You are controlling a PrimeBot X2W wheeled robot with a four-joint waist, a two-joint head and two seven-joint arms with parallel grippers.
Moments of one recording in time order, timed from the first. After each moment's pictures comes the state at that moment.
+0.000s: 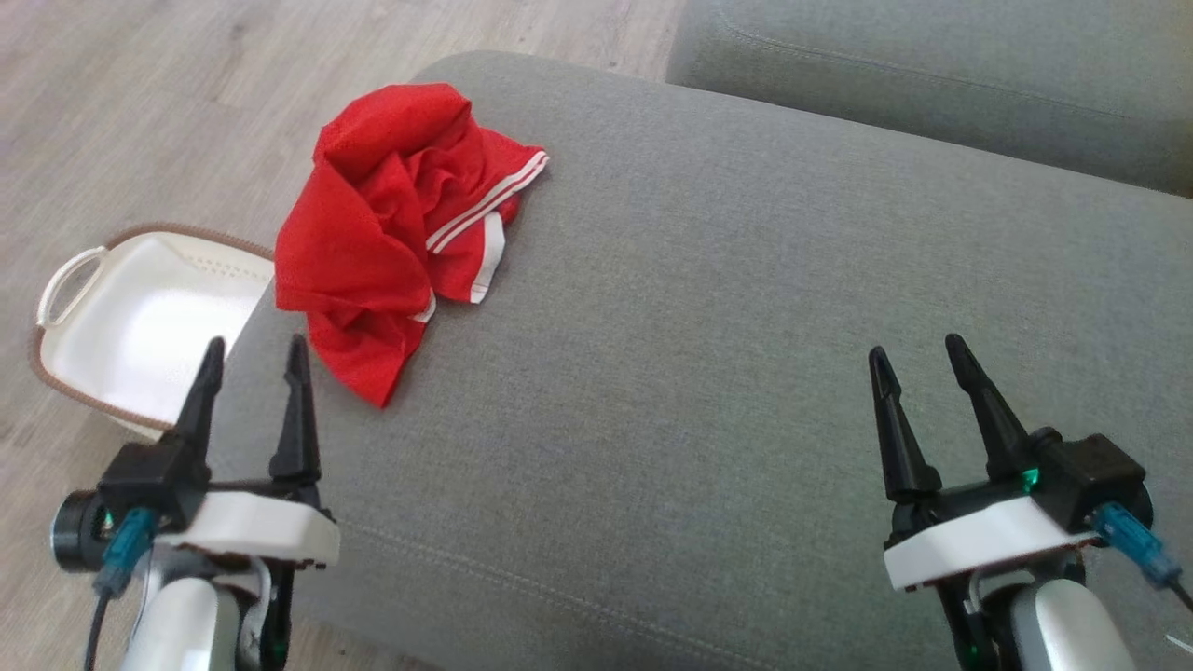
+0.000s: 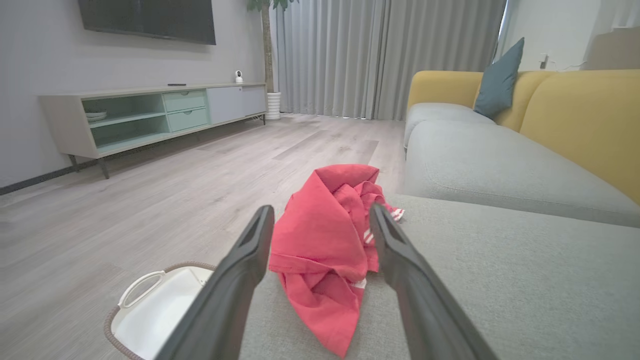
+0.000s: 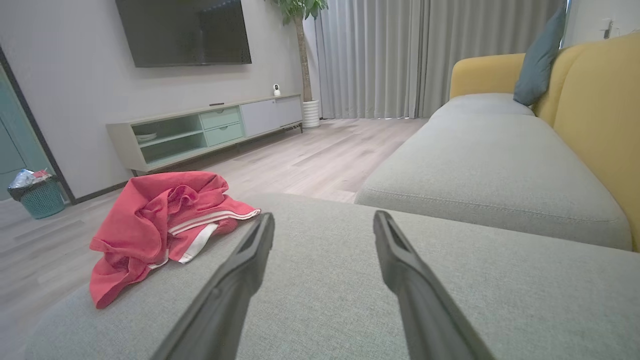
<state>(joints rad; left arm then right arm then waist) -0.07 0.15 -0.09 0.14 -0.17 0.03 -0.25 0.01 -0.05 0.09 0.01 0.15 0.13 -0.08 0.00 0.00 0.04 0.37</state>
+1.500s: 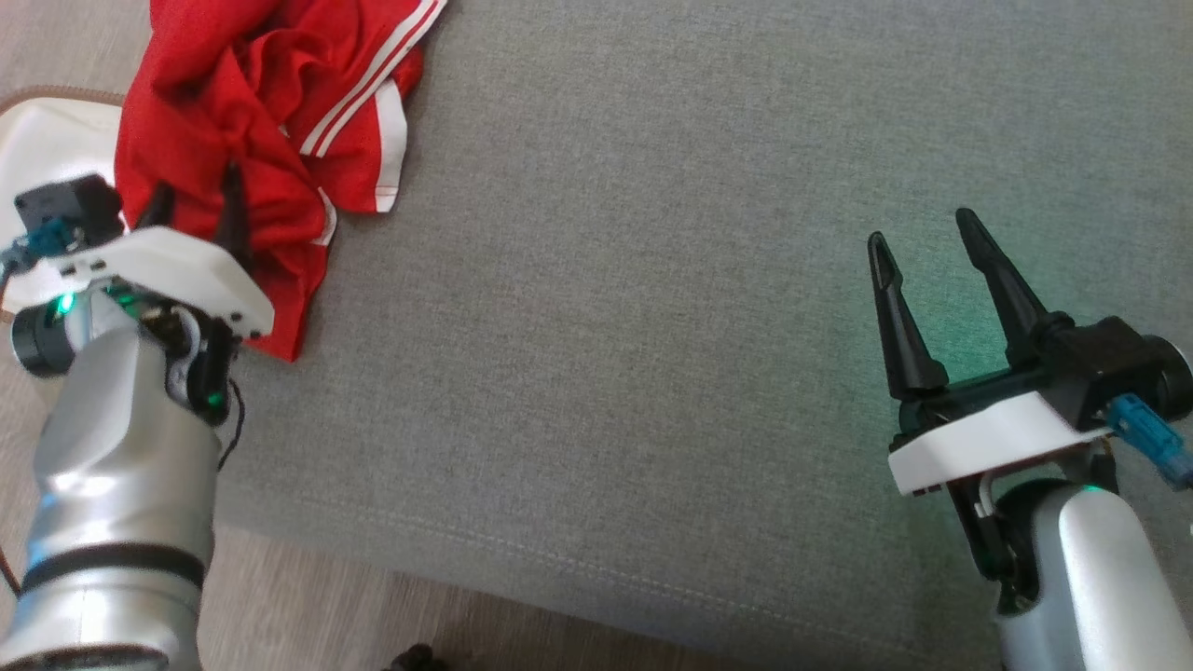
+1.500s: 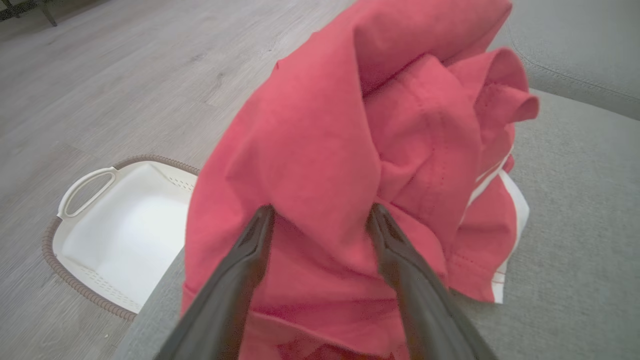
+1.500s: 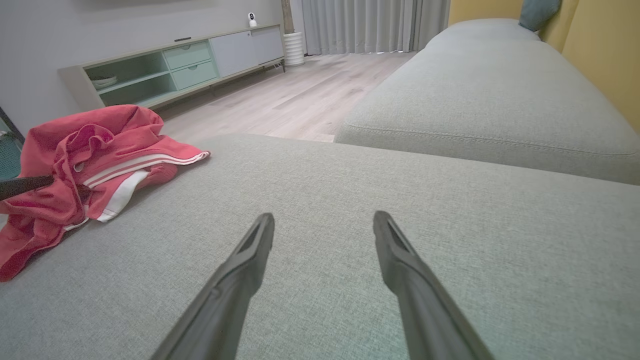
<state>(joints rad) -0.73 0.17 -0.02 0.94 -0.29 -0.08 -0.14 -0.14 -0.06 0.10 -0.13 0.05 0.13 0.08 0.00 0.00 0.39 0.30</state>
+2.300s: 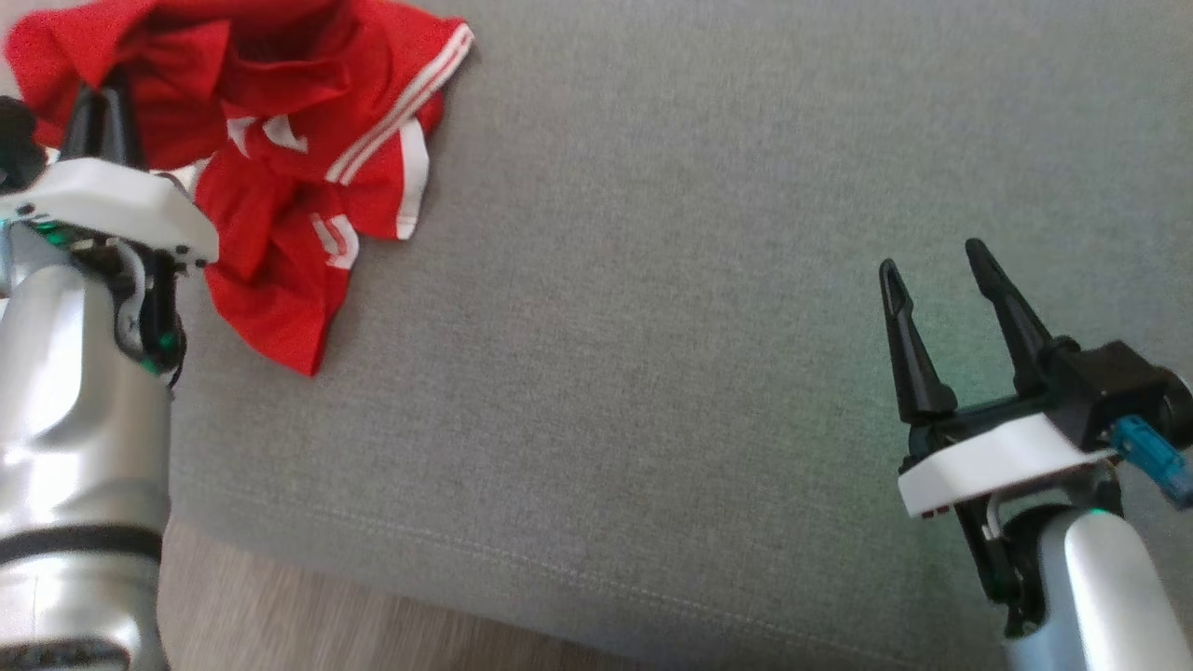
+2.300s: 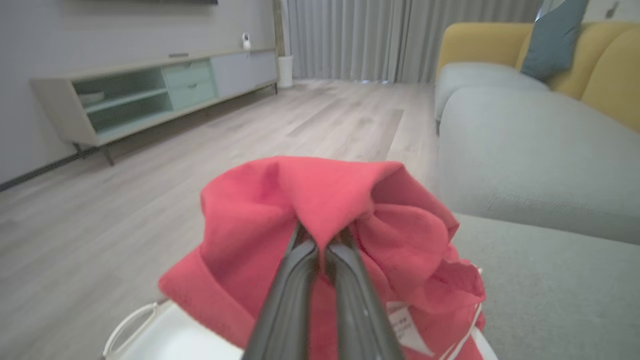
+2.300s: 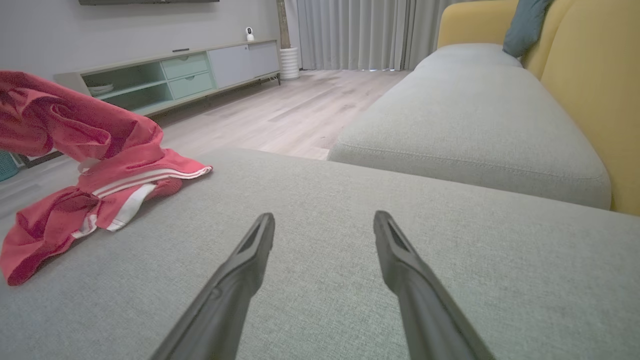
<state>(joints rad) -0.80 0.22 -0.05 0.85 -0.25 -0.02 -0.25 -0.10 -0.06 0.08 -0.12 0.05 0.13 0.08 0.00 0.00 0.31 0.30</state>
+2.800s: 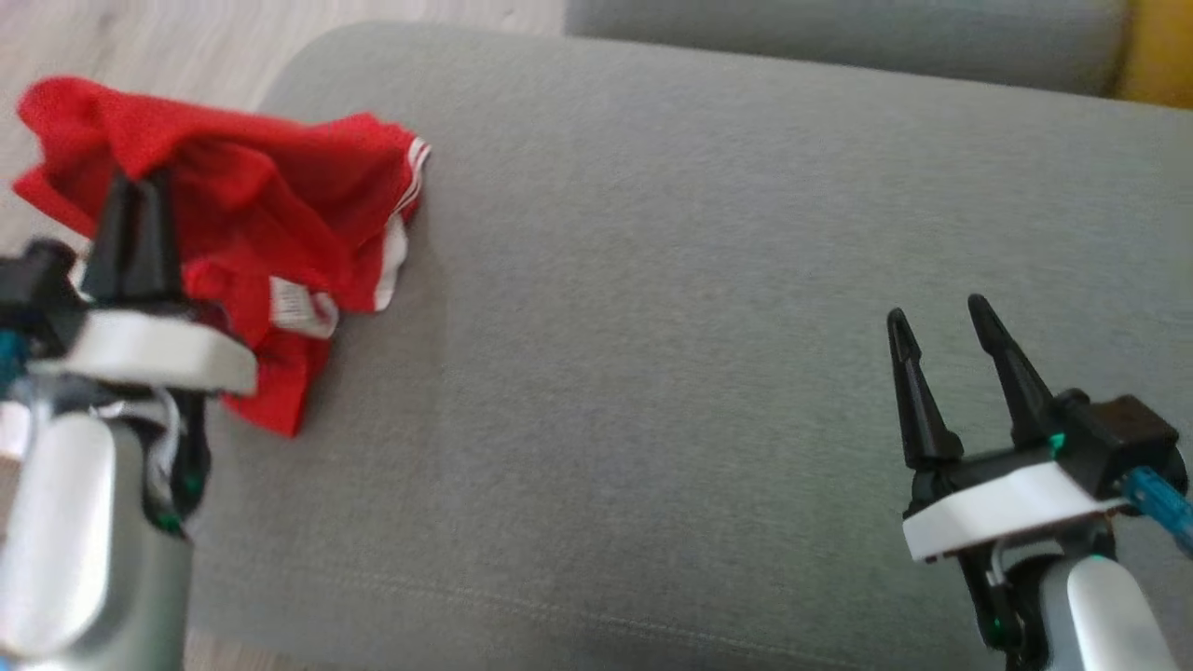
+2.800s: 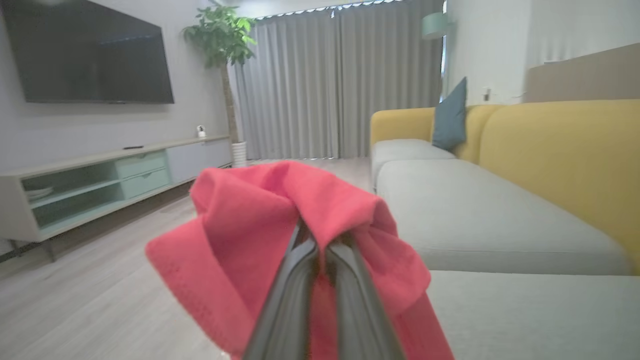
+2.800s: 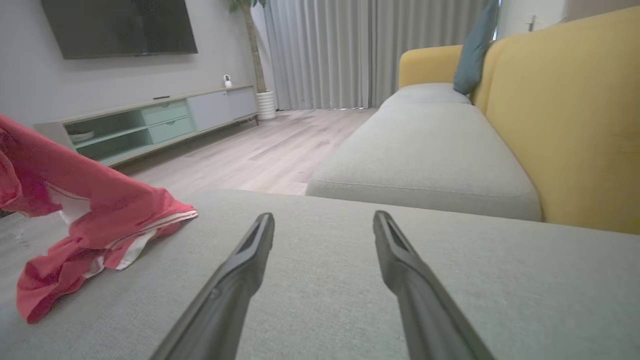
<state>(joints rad) -0.35 0.25 -0.06 0.14 -0.21 0.03 -0.17 -0.01 -0.05 0.06 -0.09 0.13 0.13 0.03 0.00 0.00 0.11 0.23</state>
